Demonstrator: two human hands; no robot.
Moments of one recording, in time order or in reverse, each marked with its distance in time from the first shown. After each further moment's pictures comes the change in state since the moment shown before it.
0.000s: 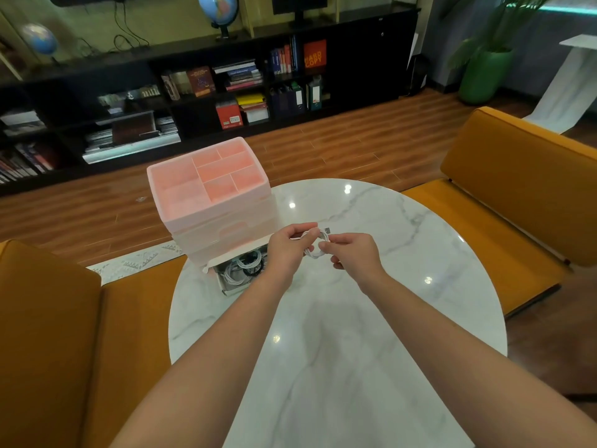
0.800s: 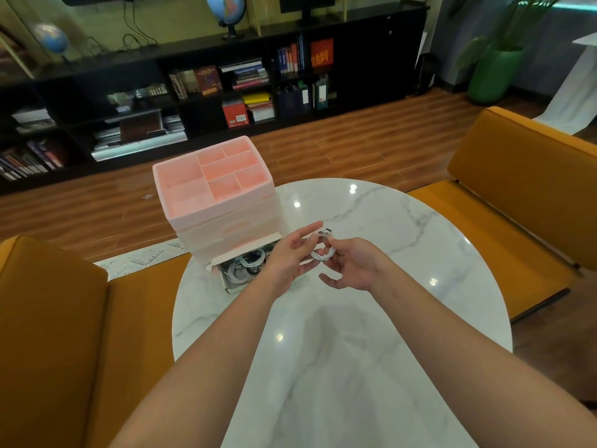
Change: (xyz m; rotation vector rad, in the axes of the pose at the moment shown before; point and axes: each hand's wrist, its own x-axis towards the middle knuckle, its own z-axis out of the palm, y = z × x) left_hand -0.007 -0.006 -0.018 -0.187 -0.348 -0.135; right_hand 0.010 -0.001 -0.009 0.451 -0.433 0.479
